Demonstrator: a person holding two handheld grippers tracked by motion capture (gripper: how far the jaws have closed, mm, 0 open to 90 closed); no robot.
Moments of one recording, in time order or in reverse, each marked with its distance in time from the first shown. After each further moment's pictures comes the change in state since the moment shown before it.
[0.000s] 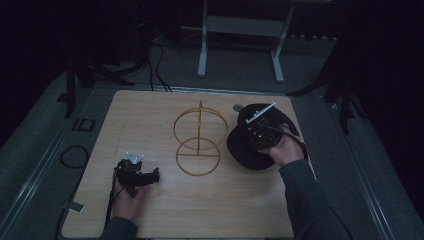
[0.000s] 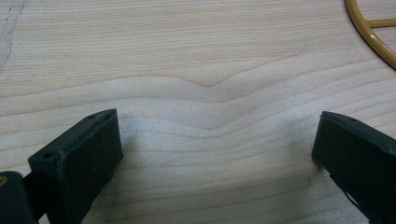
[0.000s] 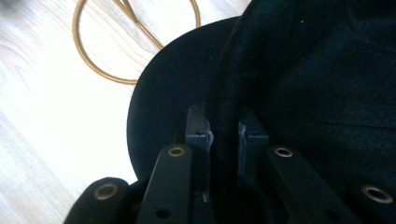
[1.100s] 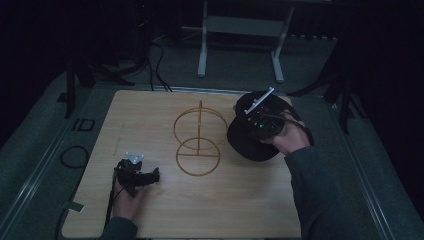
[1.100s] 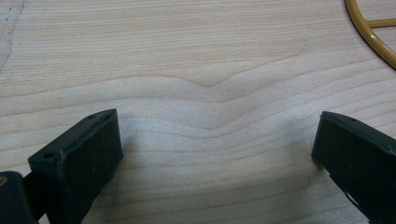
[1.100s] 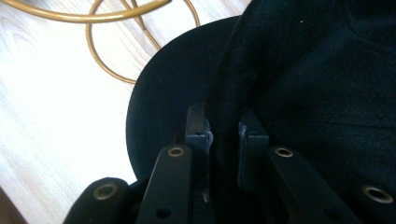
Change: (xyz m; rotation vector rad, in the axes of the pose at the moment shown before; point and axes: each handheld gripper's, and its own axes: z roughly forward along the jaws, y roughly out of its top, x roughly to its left) left arm 0.000 0.000 0.000 0.001 0.000 0.001; right arm 0.003 0.028 -0.036 0.034 -0.020 -0.118
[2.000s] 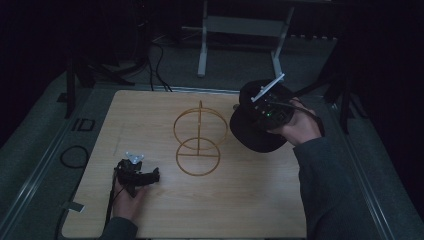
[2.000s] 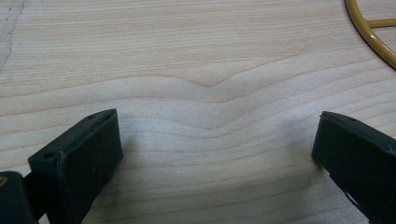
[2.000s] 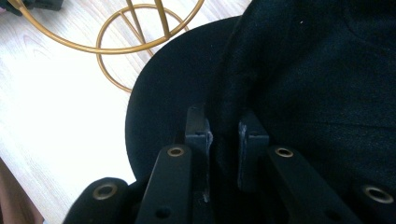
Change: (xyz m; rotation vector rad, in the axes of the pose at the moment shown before) left arm 0.000 0.000 0.000 0.001 0.000 0.000; right arm -0.007 0.010 -0.043 -0.042 -0.015 -0.016
